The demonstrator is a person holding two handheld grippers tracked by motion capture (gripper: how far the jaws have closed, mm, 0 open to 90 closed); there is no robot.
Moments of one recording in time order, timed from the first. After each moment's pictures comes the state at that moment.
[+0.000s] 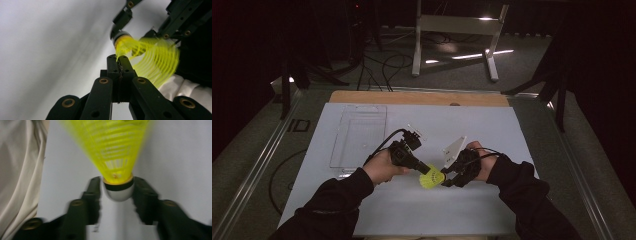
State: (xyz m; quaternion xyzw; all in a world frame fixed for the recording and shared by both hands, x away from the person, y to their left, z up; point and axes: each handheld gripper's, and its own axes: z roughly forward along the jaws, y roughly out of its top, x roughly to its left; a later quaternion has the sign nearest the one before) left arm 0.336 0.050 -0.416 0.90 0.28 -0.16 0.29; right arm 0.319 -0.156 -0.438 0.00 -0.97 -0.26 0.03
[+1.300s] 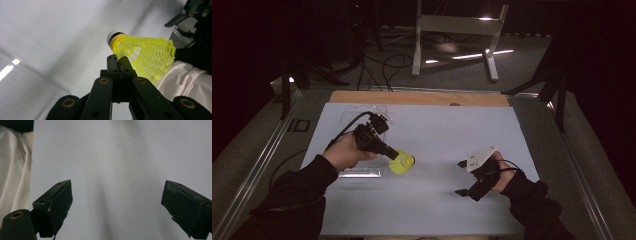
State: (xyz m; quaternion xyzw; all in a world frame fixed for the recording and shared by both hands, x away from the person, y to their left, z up) left arm 0.347 0.128 -0.367 0.90 0.32 -0.11 0.26; right arm 0.298 -0.213 -0.457 -0.08 -0.94 -0.34 -0.03
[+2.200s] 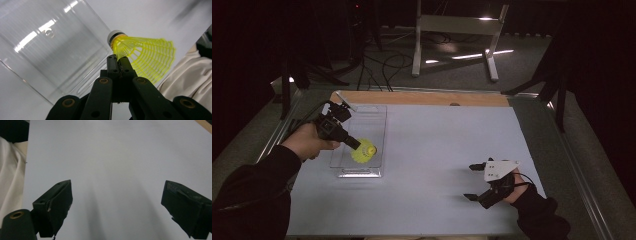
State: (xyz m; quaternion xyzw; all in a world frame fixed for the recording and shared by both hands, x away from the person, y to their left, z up) left arm 0.361 0.209 -0.348 0.89 0.41 -0.08 0.18; right arm 0.272 -0.251 -0.473 -0.11 -0.90 -0.41 -0.09
